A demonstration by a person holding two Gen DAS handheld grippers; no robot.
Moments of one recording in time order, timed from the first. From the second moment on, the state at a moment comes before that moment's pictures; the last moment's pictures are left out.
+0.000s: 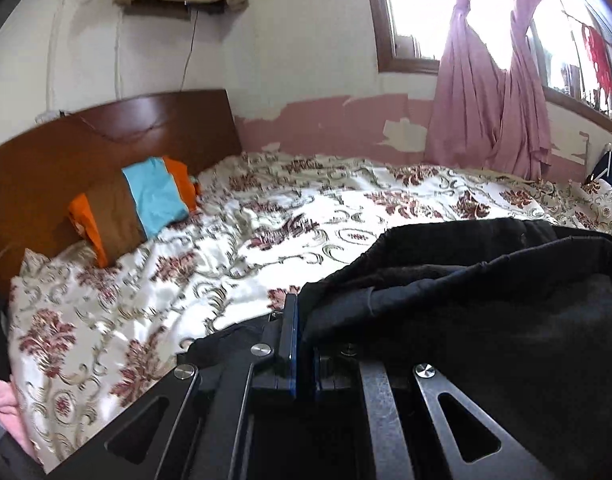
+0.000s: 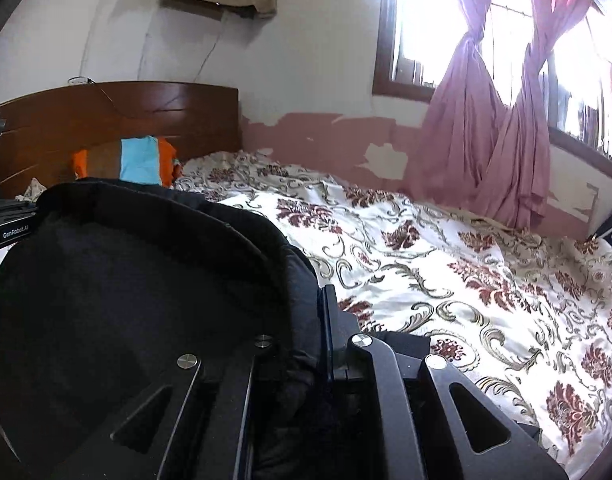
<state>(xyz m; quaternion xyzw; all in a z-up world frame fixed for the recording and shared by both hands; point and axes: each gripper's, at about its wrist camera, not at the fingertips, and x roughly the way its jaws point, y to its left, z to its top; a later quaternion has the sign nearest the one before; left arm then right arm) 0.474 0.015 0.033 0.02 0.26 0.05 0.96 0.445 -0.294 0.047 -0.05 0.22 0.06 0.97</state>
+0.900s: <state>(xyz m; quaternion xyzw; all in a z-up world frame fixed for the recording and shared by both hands) 0.412 0.006 0.067 0.02 0.19 0.02 0.98 0.391 -0.316 0.066 -0.02 0.14 0.09 0.99</state>
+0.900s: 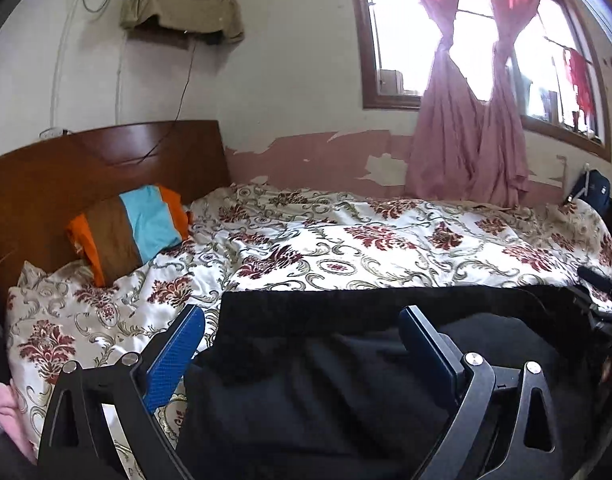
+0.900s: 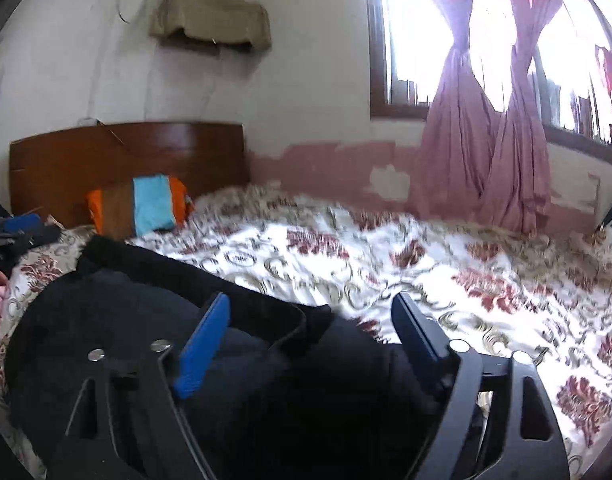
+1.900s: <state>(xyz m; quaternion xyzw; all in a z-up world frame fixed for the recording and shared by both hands) 0.396 -0.024 -0.029 0.07 0.25 -0.03 0.97 0.429 -0.248 0.000 -0.09 0.28 0.21 0.93</state>
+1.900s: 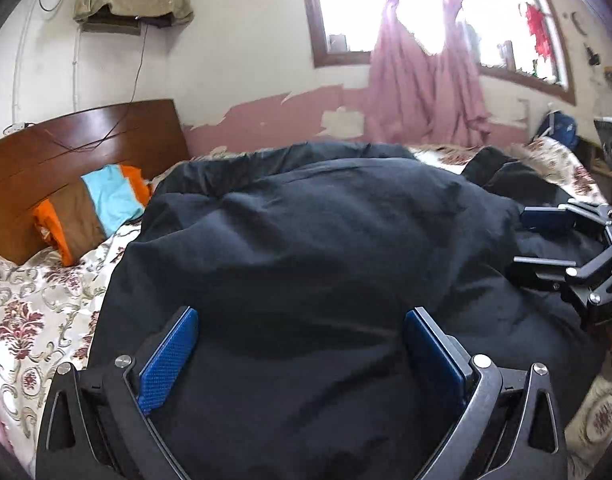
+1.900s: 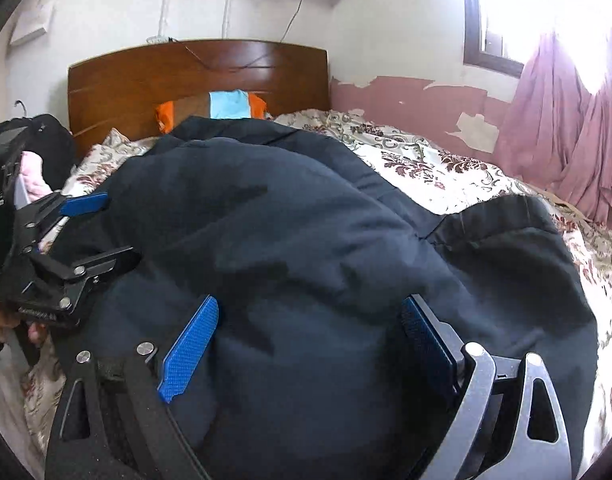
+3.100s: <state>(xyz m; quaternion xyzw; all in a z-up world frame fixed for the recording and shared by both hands) 0.554 0.014 -0.034 -0.04 0.37 -0.02 0.93 0.580 -0.272 -0.066 0.07 0.41 0.20 0.89</state>
